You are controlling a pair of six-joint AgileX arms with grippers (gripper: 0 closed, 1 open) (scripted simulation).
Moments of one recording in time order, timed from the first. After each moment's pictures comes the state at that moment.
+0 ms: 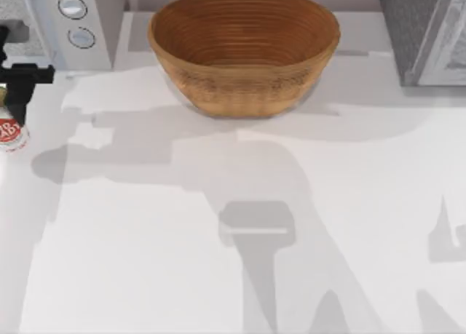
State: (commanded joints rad) left arm 0.05 2.15 1.81 -1.24 0.00 0.08; right arm 0.00 0.00 0.00 0.00 0.00 0.00
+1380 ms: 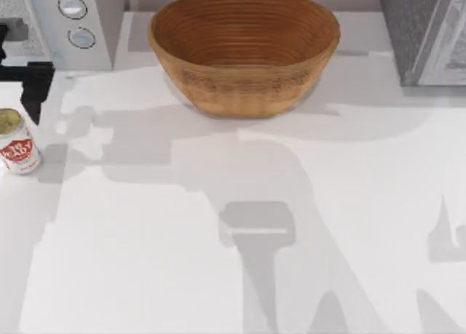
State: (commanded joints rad) left arm 0.05 2.15 1.83 -1.25 0.00 0.08; right arm 0.00 0.00 0.00 0.00 0.00 0.00
